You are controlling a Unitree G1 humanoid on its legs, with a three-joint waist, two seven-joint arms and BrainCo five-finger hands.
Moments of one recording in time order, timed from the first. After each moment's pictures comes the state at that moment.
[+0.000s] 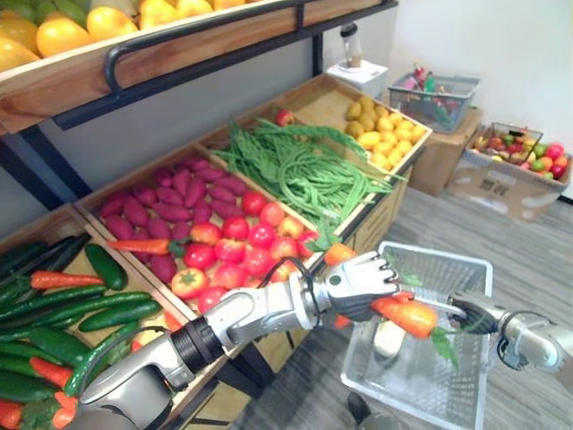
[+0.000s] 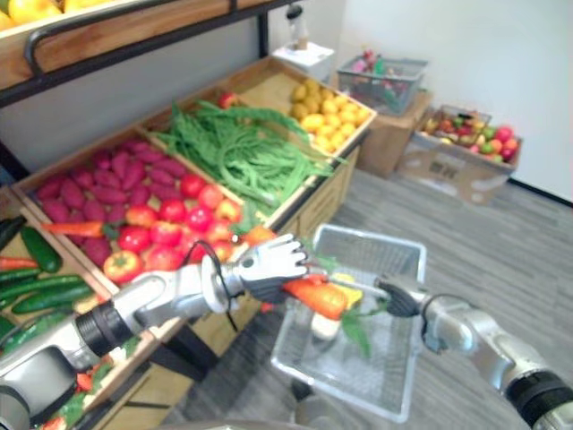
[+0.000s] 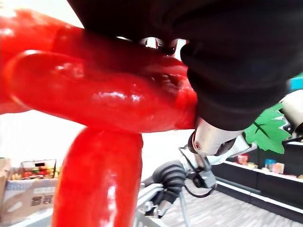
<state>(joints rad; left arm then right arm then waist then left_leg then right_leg) -0.59 0.59 -0.86 -0.03 0.67 -0.52 0.24 -0.09 -1.02 0.41 0.28 -0.36 -0.37 0.08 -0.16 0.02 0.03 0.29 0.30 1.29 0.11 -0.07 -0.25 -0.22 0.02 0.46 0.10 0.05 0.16</state>
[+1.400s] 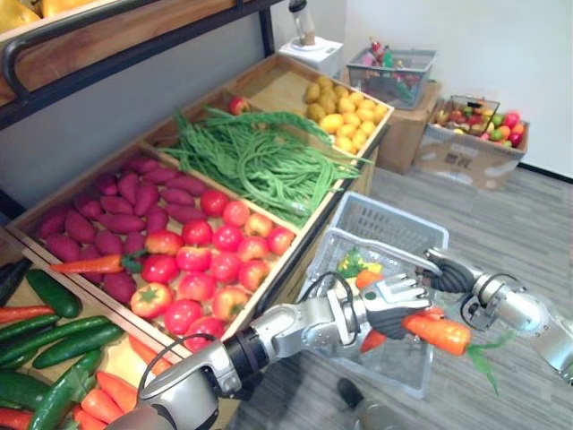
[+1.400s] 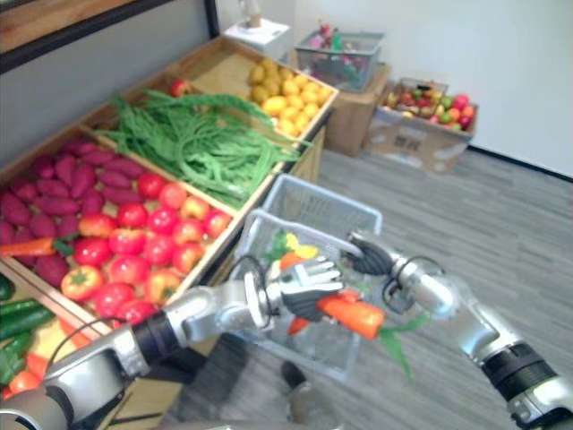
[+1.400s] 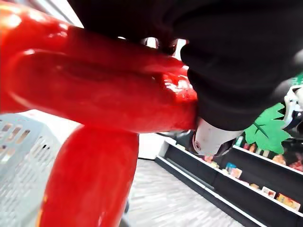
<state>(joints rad) -0.59 0.32 -0.96 0.27 0.65 -0.47 0.18 -0.20 -0.96 0.38 0.08 -0.14 -0.33 0.12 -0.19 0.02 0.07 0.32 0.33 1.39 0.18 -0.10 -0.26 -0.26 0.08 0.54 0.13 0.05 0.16</state>
